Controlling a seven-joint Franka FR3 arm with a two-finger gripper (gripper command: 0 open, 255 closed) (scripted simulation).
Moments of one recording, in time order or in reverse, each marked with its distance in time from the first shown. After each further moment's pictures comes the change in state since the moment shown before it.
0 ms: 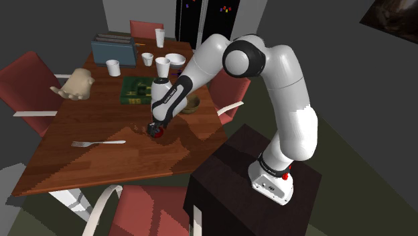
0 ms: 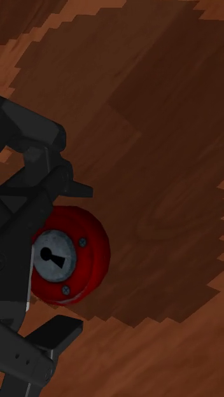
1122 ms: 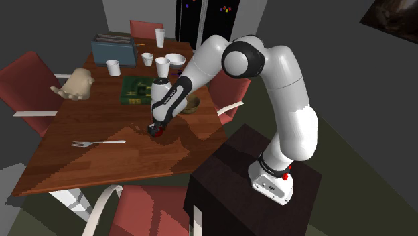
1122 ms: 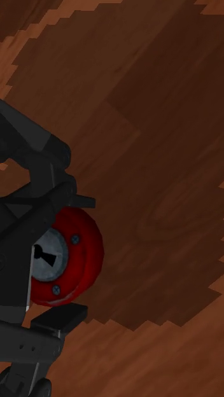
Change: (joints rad) arm 0.000 0.011 0.000 0.006 0.000 0.005 -0.001
